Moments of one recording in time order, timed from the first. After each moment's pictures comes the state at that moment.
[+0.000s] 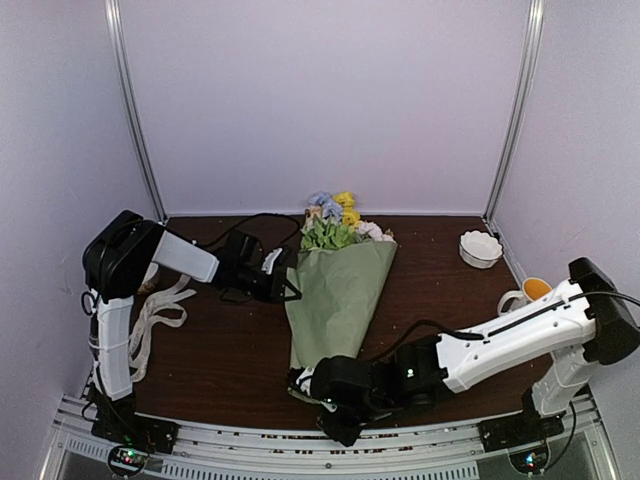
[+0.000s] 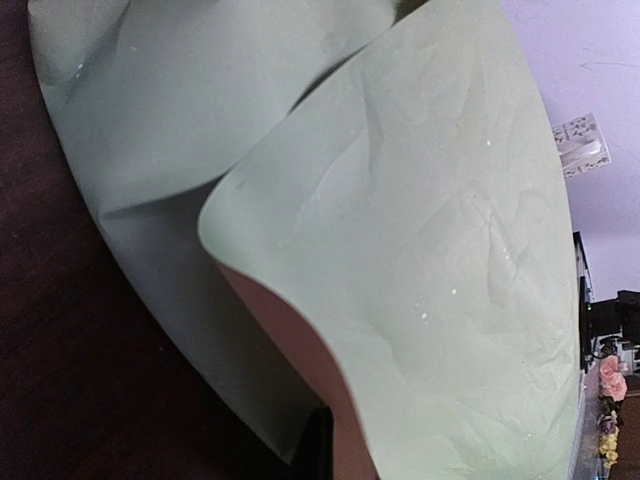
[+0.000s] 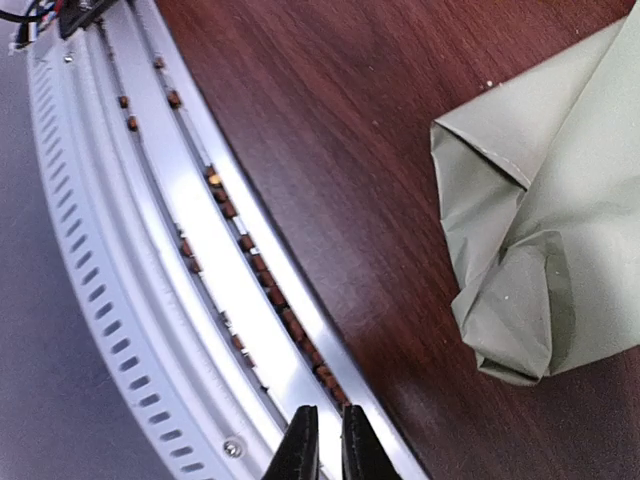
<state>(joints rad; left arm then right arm) -0.50 2.13 1.18 0.15 0.70 -0.29 1.48 1.72 1.10 -0.43 0.08 0.49</state>
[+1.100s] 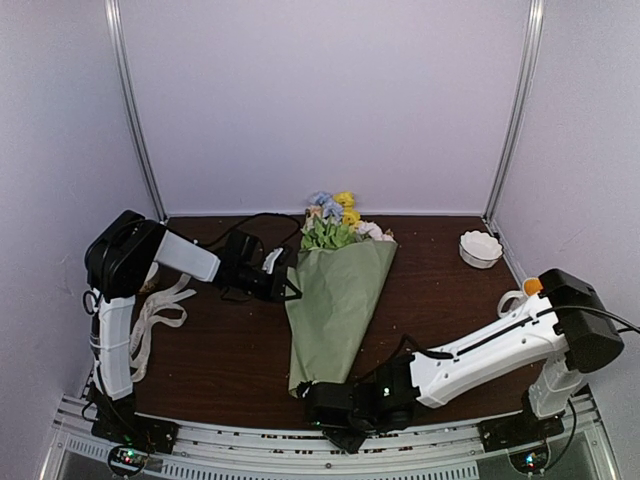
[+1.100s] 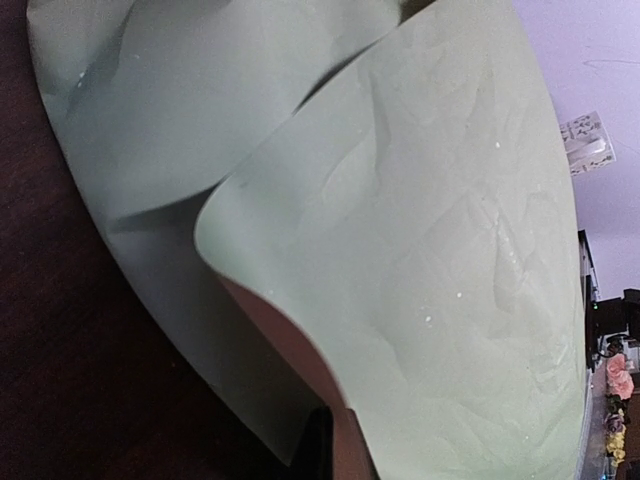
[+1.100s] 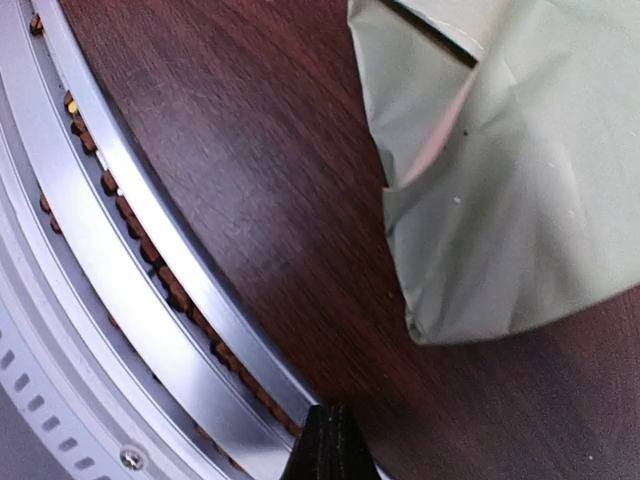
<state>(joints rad) -0.50 2.15 1.20 0.14 0.70 -0.27 1.52 1.84 1.13 -0.54 0.18 0.55</state>
